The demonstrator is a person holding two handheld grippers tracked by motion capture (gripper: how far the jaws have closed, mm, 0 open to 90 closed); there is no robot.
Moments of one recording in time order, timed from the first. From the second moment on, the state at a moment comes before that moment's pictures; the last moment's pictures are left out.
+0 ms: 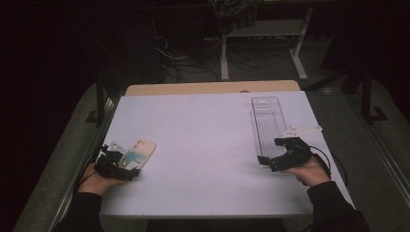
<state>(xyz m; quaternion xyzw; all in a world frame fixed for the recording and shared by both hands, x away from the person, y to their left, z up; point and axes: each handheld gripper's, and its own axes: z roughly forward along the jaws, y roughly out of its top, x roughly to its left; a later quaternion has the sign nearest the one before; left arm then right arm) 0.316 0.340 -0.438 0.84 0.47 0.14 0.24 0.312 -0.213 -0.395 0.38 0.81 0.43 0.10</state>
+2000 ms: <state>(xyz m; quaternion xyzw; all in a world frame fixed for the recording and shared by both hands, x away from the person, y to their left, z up) 0.340 0.287 -0.388 0.88 0.36 0.12 0.30 0.313 -0.215 -0.395 0.39 0.81 0.44 0.09</state>
